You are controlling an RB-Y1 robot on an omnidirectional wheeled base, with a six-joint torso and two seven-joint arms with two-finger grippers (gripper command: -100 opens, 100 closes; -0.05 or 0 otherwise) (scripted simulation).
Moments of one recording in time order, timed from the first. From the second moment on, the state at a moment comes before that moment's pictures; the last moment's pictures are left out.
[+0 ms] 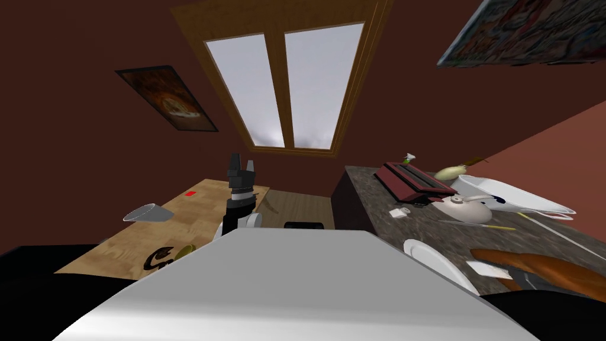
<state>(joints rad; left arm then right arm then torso) 0.54 0.00 -0.05 -2.33 -0.08 -0.50 -0.07 0.79 -1.26 -0.37 -0.71 1.07 -1.08 1.44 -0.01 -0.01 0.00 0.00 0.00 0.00</state>
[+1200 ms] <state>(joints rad) 0.54 0.00 -0.05 -2.33 -0.08 -0.50 -0.07 0.77 -1.25 -0.33 -0.69 1.10 -1.06 1.46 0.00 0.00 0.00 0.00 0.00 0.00</state>
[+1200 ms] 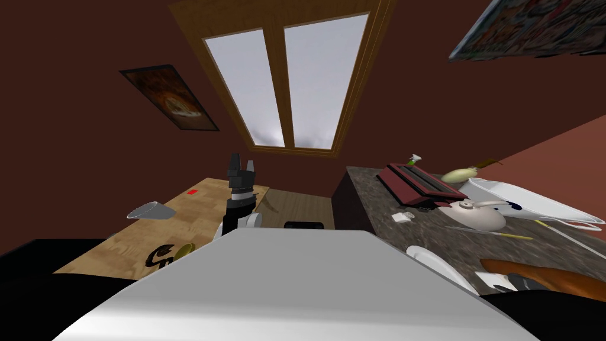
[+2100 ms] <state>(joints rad) 0.54 0.00 -0.05 -2.33 -0.08 -0.50 -0.07 0.77 -1.25 -0.31 -0.68 1.12 -1.04 1.48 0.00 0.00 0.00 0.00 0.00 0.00</state>
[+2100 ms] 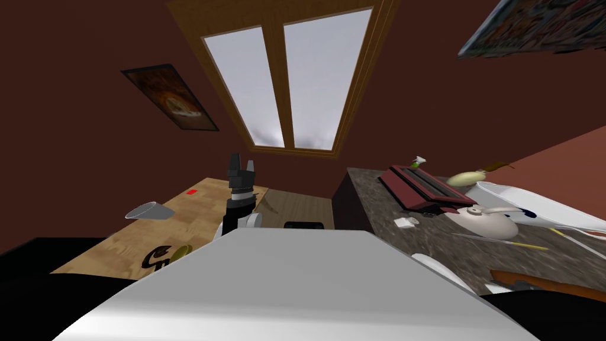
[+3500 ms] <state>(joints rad) 0.54 0.00 -0.05 -2.33 -0.08 -0.50 -0.07 0.77 -1.28 -0.15 -0.65 1.17 -1.09 1.49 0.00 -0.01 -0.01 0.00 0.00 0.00</state>
